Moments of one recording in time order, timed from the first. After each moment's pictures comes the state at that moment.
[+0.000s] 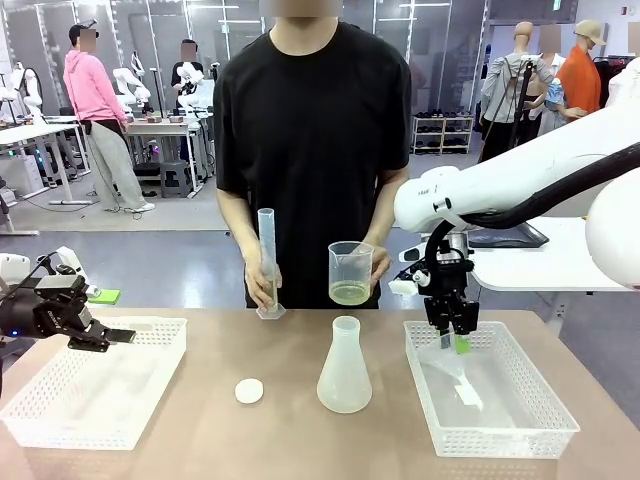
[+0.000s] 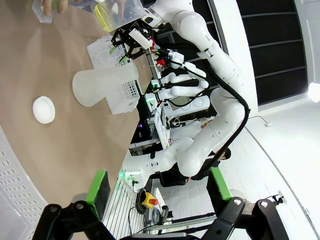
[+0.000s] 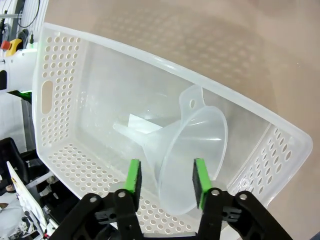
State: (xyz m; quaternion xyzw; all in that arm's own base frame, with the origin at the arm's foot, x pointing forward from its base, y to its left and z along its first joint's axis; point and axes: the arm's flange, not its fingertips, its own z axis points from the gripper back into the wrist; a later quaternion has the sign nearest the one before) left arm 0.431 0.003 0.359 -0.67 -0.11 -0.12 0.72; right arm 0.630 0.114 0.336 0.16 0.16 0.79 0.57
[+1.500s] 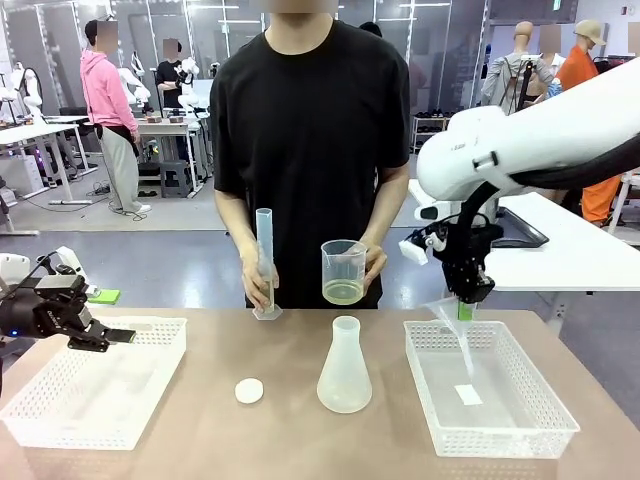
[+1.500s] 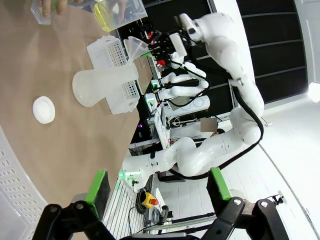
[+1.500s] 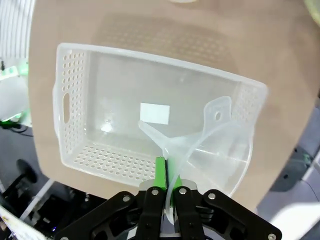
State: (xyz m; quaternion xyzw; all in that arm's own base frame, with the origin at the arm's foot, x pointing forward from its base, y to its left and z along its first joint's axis) left arm 0.430 0.003 0.359 -0.67 -0.11 -0.12 0.72; right arm 0.546 0.110 0.462 0.02 0.04 0.76 0.64
